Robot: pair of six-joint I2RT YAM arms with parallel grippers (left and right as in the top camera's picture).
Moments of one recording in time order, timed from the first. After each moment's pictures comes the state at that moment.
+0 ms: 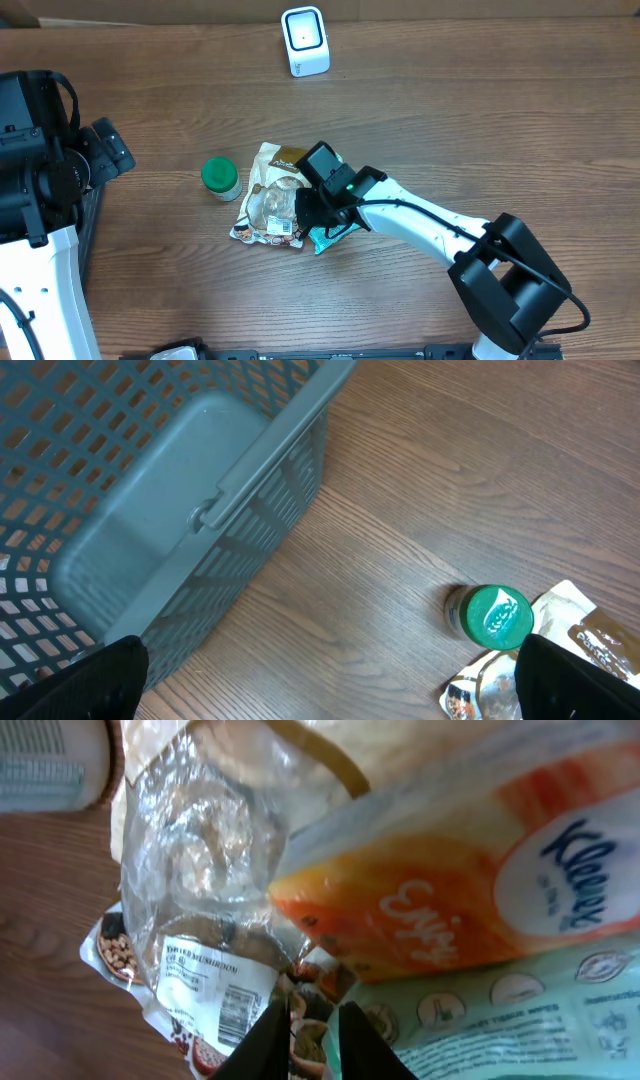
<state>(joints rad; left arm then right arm) 0.21 1.33 1.78 -1.45 -0.29 -0.32 0.77 1.86 1.19 -0.51 -0.22 0.75</state>
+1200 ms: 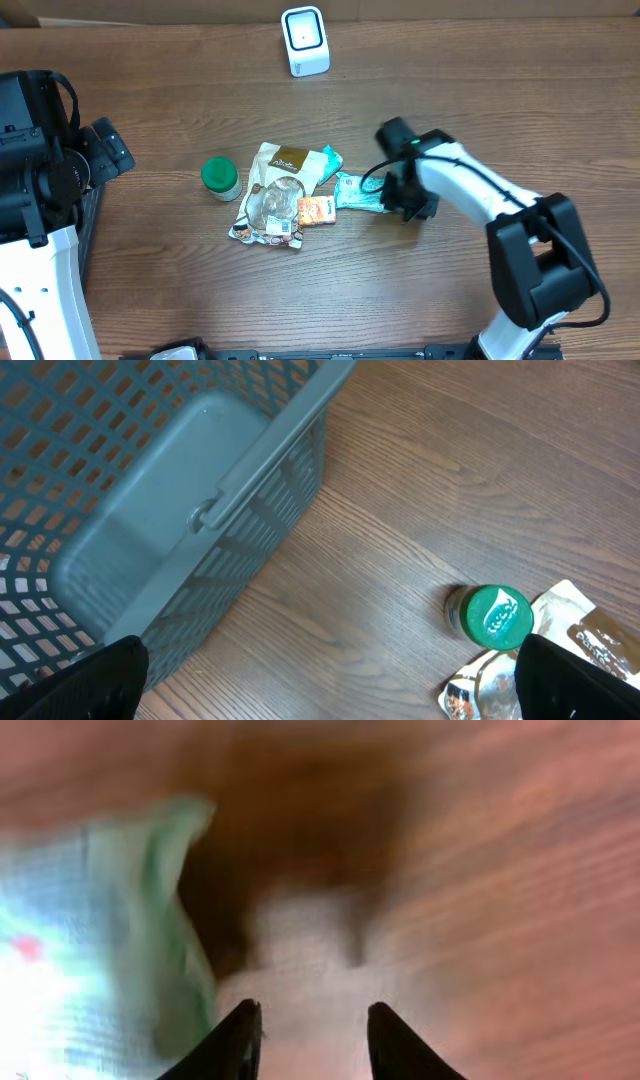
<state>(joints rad) 0.21 1.33 1.78 -1.45 -0.29 -0.32 0.37 1.86 1.19 -0.93 0.01 0.68</state>
